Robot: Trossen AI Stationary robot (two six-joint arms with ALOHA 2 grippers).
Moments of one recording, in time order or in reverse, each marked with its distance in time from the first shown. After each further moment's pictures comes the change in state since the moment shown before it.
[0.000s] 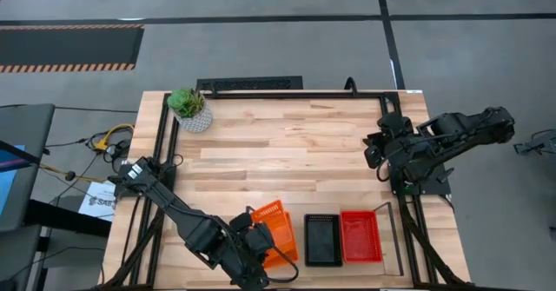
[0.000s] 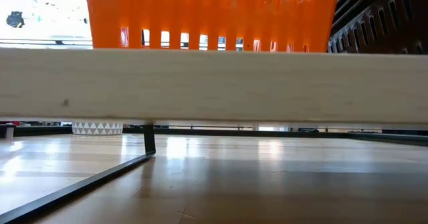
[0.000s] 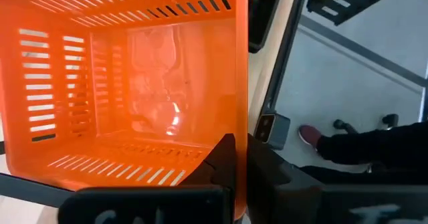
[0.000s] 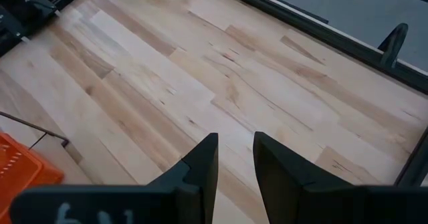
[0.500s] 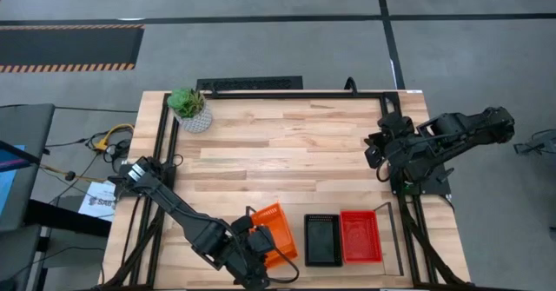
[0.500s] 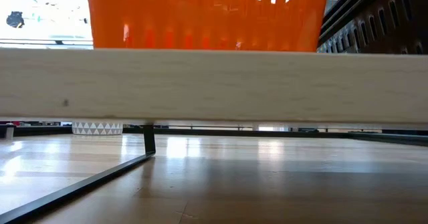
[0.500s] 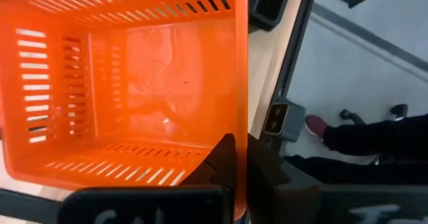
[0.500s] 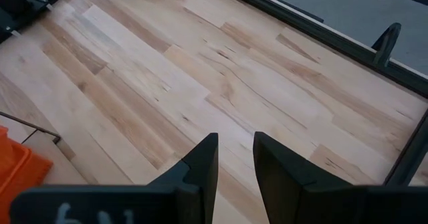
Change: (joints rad) left arm 0.000 -0.001 -0.106 0.072 0.035 -0.003; right arm 0.000 0.000 0.000 -0.025 0.000 0.000
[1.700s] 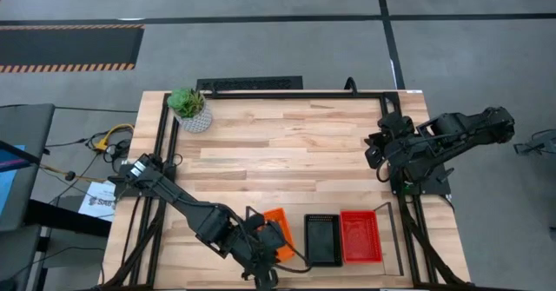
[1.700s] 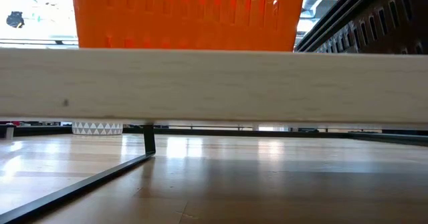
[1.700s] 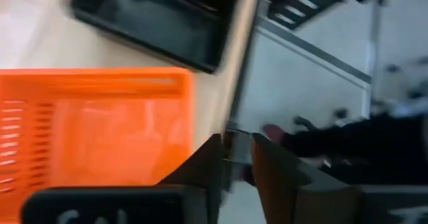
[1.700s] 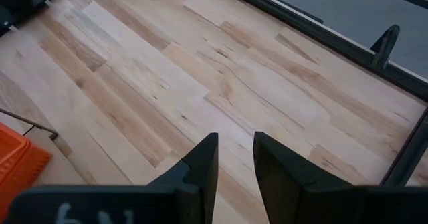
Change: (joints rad) left arm 0.058 0.000 0.073 0.100 0.096 0.084; right arm 0.000 0.000 0.000 -0.005 0.000 -0.017
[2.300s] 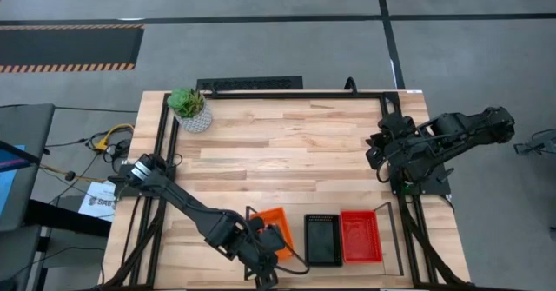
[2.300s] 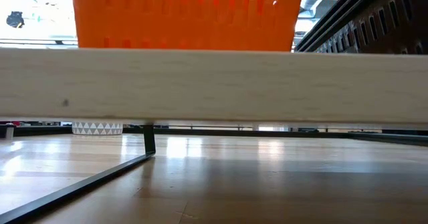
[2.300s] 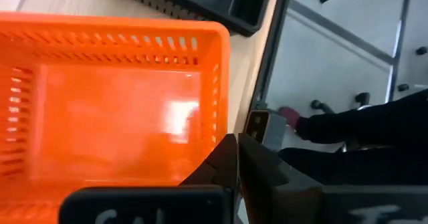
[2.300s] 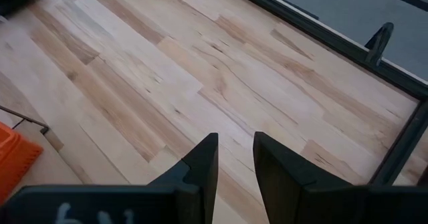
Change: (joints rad) left arm 0.008 0.000 -0.173 0.097 0.039 -0.012; right arm 0.000 0.000 0.000 -0.035 0.000 -0.009
